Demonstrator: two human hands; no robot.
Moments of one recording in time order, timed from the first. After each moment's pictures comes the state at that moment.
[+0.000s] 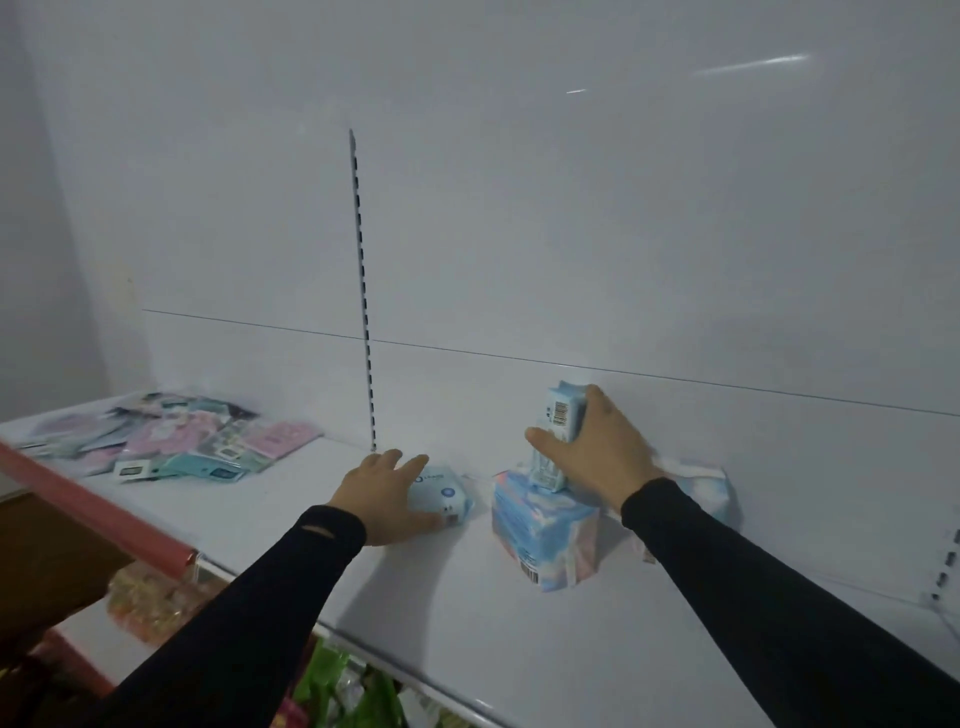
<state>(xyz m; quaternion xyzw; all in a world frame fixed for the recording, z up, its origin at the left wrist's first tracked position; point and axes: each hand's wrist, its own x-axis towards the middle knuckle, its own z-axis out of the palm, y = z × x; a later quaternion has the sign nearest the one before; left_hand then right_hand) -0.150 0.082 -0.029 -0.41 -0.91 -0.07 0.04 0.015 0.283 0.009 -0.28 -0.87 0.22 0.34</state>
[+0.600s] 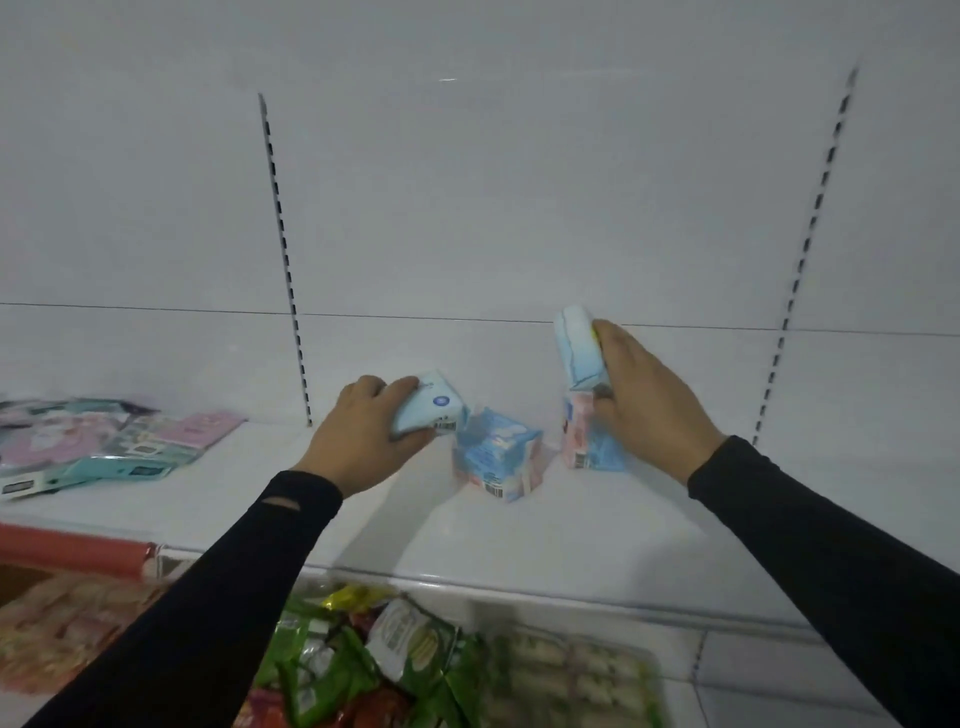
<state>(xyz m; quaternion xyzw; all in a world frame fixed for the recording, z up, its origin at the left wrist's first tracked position) -0.117 0.049 0.001 -0.55 -0.77 -0.29 0.15 0.136 0.211 0.037 -0.26 -0.89 -0.04 0.37</state>
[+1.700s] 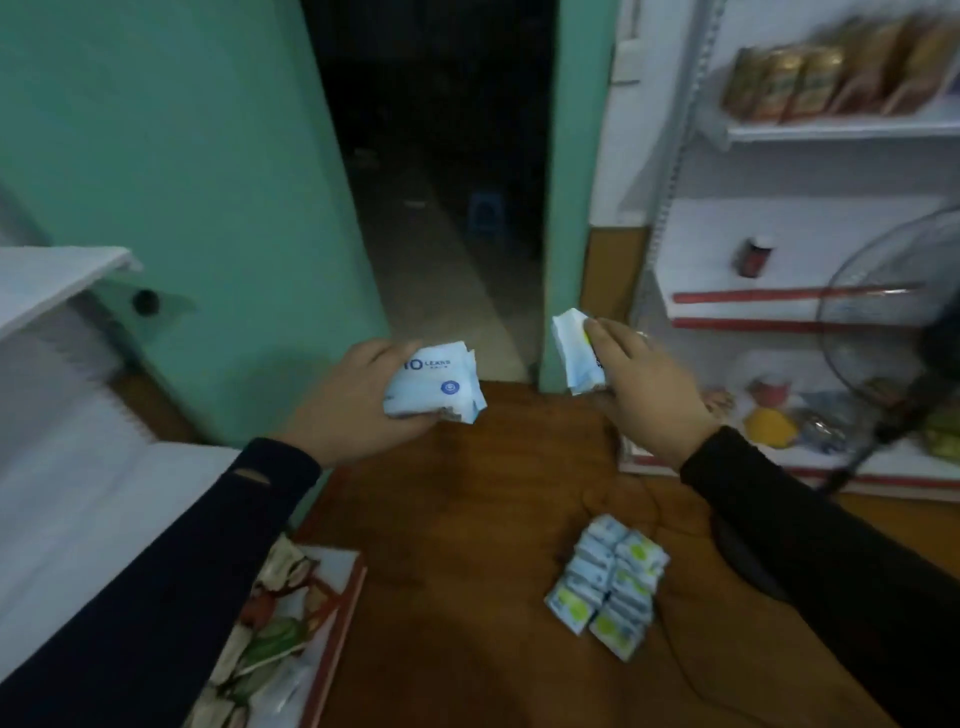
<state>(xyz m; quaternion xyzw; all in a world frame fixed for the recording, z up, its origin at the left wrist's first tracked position) 0.866 0.072 -0.141 -0.98 -0.11 -0.13 -0.13 1.037 -0.185 -0.164 -0.87 -0.44 -0.15 0.16</state>
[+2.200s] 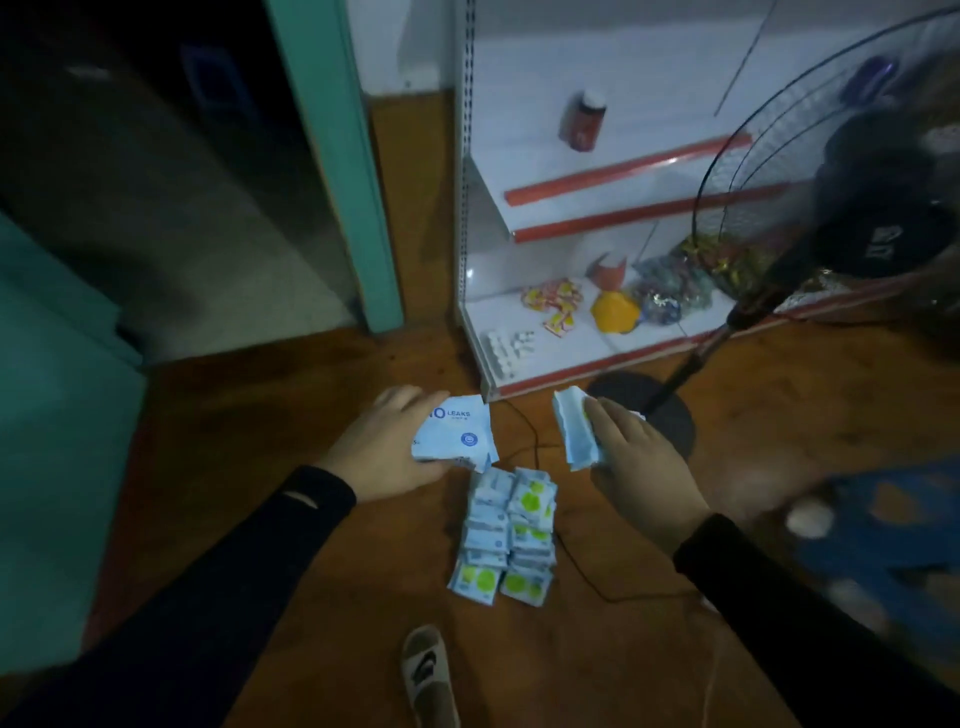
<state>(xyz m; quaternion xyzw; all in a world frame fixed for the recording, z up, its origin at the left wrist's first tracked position) 1.233 0.039 -0.375 -0.97 0.11 0.10 -0.20 1.227 -0.259 -0.382 -0.98 -0.20 0.02 0.09</state>
